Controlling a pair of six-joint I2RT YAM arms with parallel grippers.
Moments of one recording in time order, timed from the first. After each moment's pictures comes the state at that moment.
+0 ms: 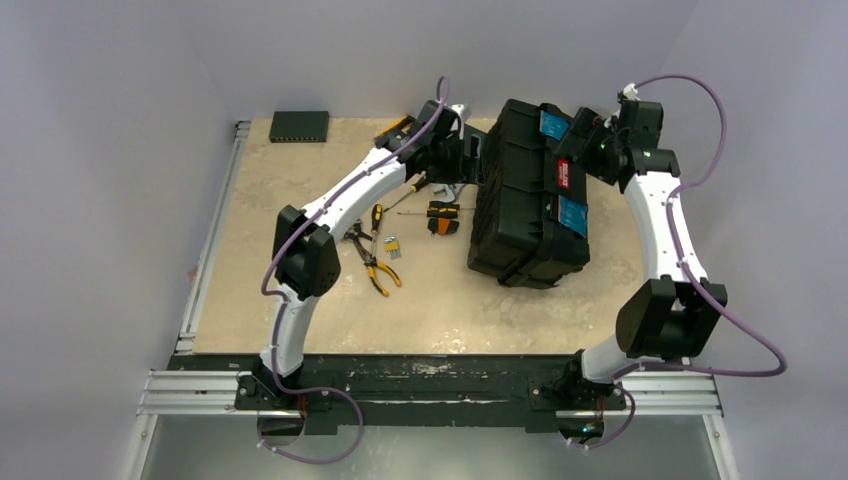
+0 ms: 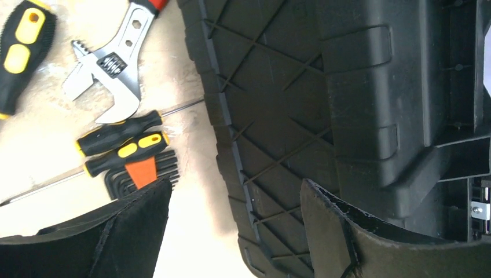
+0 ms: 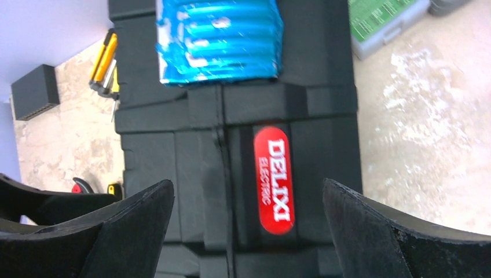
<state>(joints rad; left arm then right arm) -0.65 2.17 2.14 -0.72 0.17 -0.49 -0.10 1.51 1.50 -0.65 -0.16 0.43</state>
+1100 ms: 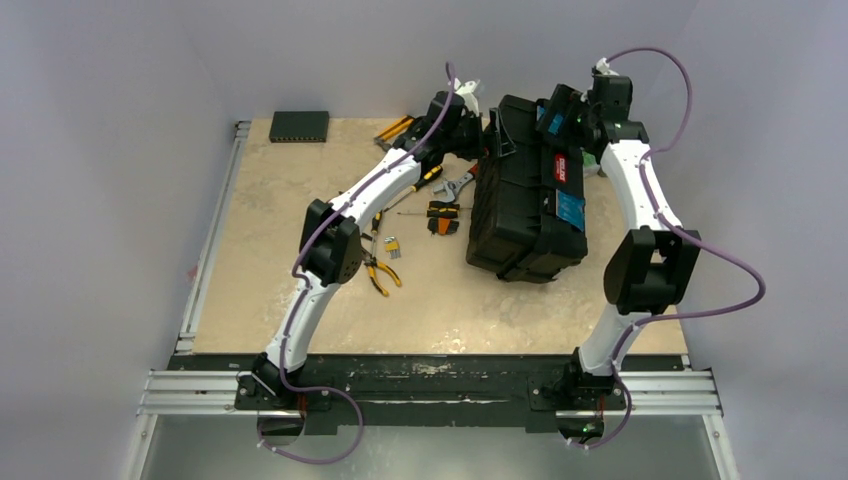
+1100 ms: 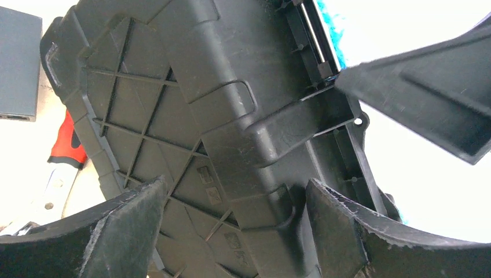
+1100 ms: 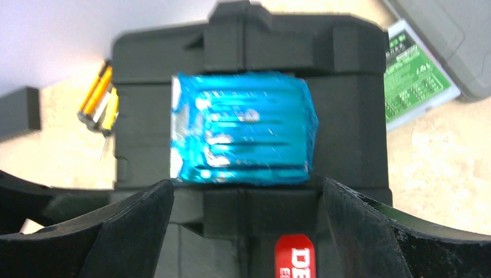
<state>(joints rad) -0.63 2.43 2.36 -0.29 0.31 -0.59 -0.02 1.81 1.73 -0.52 -0.10 0.39</state>
